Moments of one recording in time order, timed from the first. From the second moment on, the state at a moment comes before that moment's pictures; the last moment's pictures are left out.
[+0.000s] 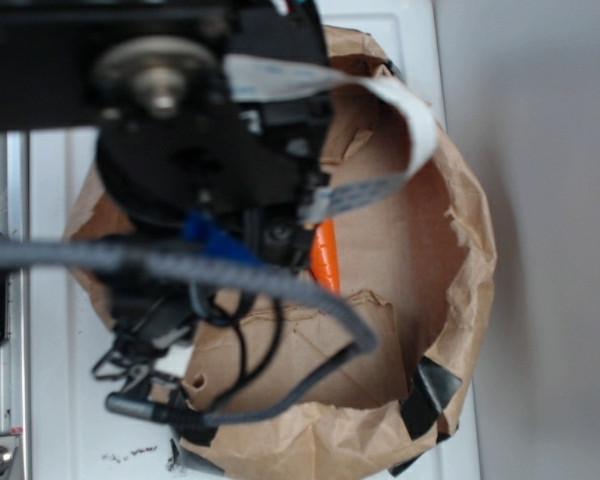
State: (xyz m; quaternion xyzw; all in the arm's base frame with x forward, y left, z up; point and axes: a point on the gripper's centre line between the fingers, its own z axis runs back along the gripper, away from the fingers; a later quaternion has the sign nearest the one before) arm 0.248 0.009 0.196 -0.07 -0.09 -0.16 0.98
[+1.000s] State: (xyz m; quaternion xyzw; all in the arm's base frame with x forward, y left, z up) arm 0.274 0.027 0.138 -0.11 -0.09 -0.21 0.97
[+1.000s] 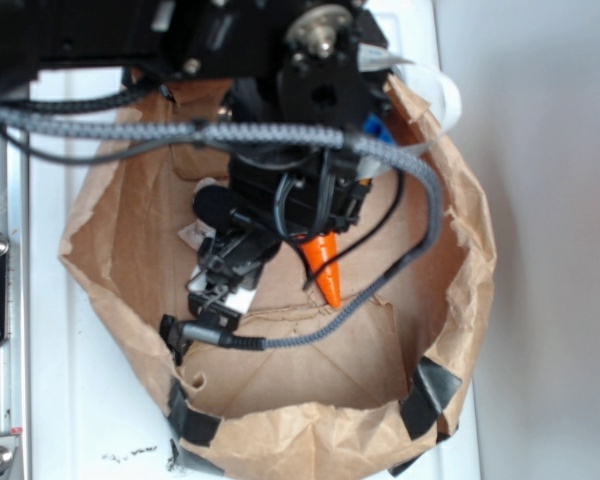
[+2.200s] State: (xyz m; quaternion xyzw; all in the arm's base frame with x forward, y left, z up) arm 0.297 0.015 0.064 -0.03 -0.16 -0.29 0.94
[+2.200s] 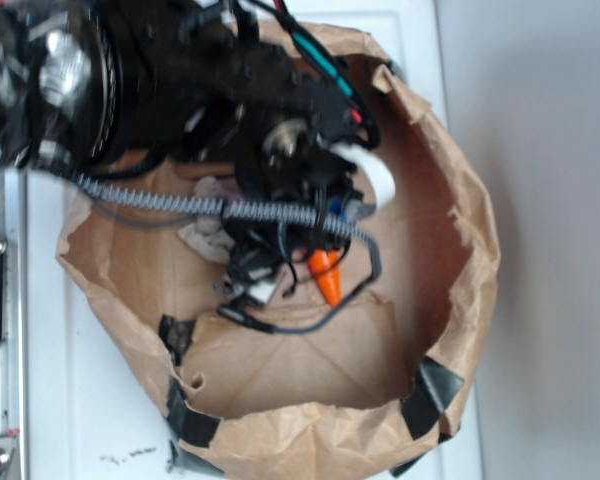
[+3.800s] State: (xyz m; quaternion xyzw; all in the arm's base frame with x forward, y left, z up) arm 0.325 0.035 0.048 0.01 -0.13 -0.28 0.95
